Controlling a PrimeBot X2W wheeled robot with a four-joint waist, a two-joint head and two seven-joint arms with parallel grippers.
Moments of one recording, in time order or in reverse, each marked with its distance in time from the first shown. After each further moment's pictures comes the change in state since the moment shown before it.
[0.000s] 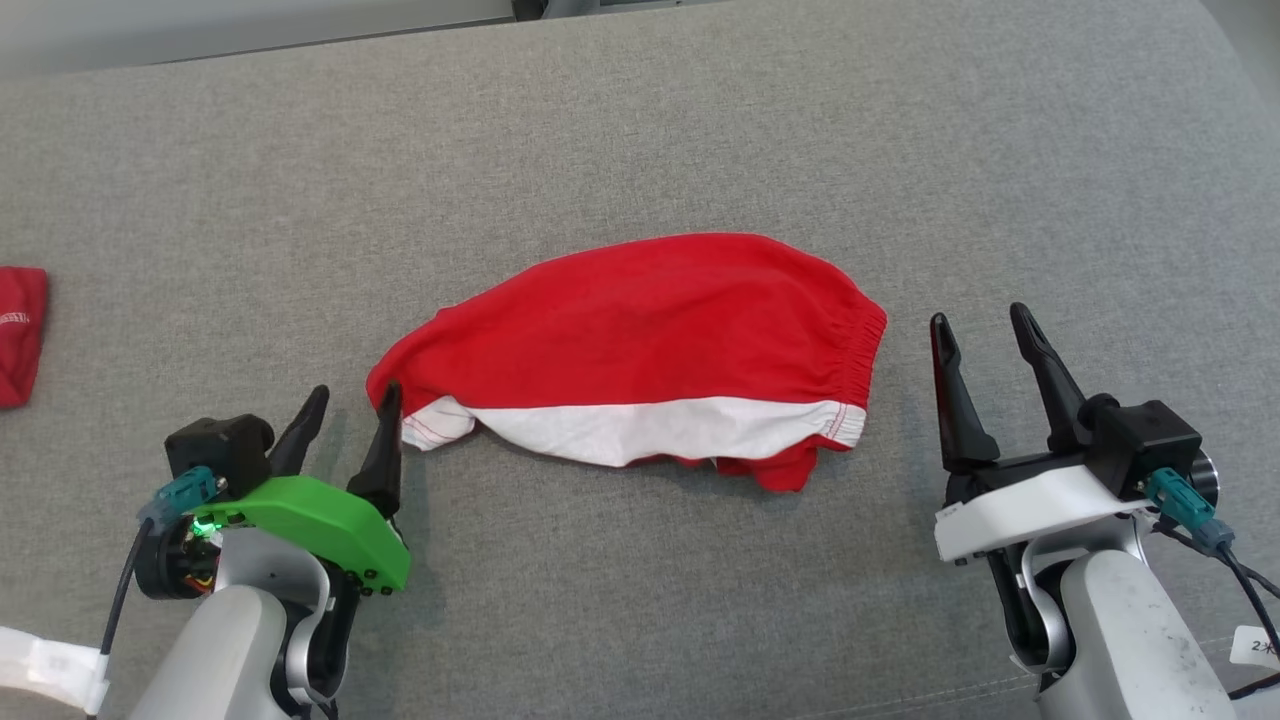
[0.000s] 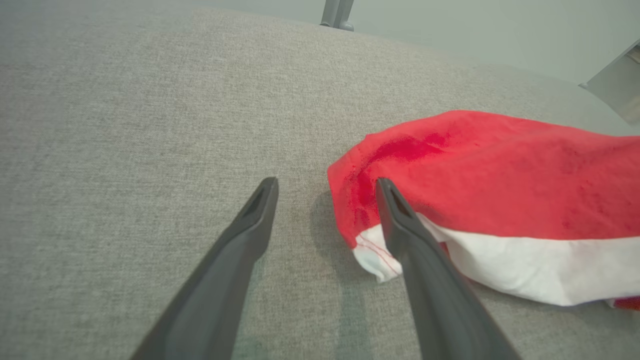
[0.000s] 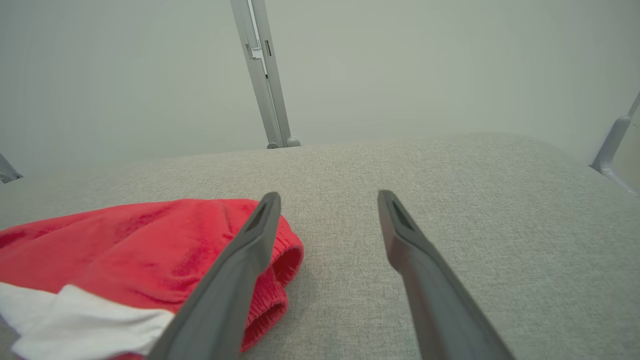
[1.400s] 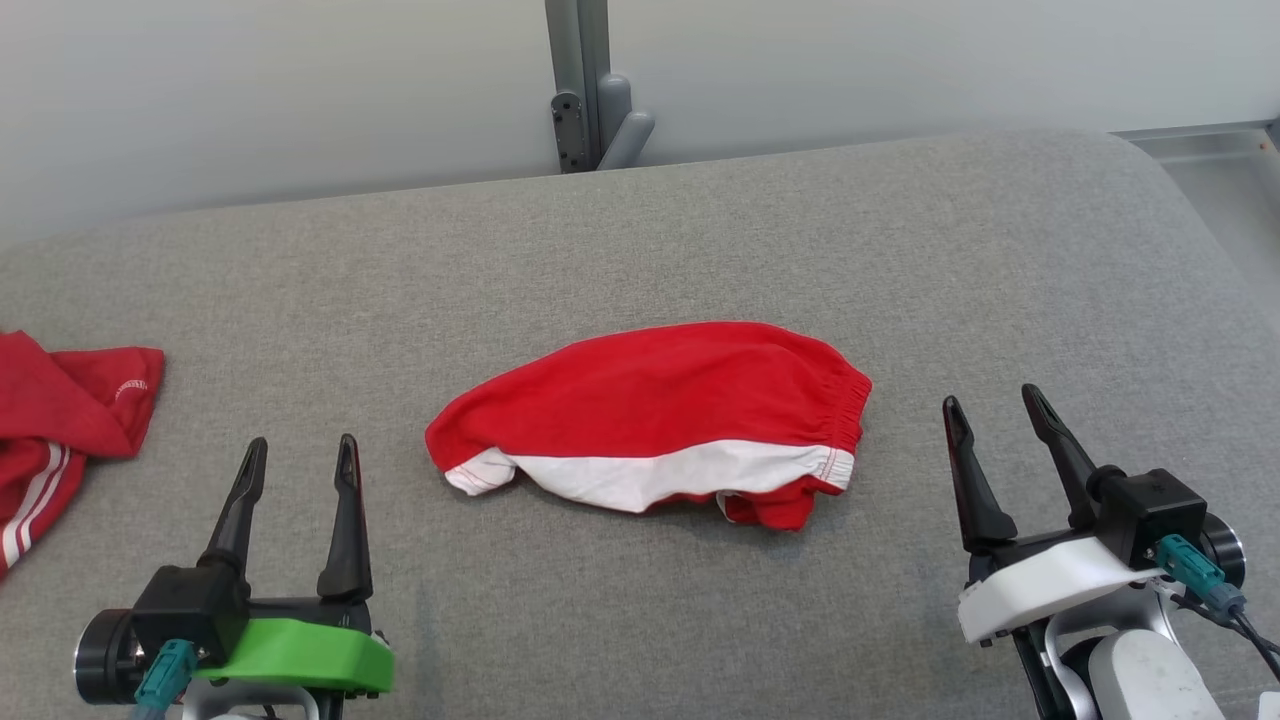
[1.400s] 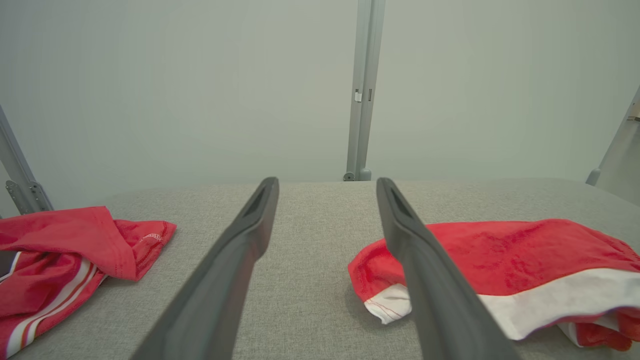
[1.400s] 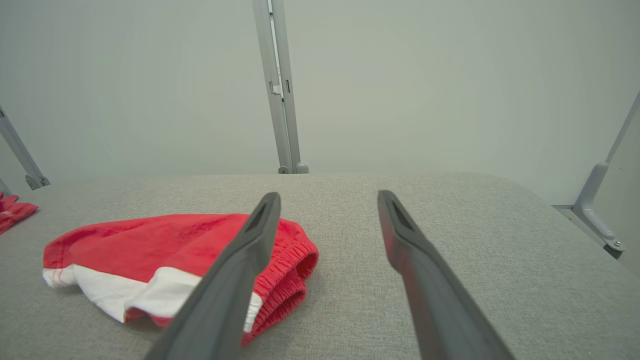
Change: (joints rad) left arm 0.279 -0.026 0.130 -0.257 0.281 0.068 -0.239; right arm 0.159 -0.028 -0.011 -0.111 -0.031 0.000 0.089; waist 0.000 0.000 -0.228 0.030
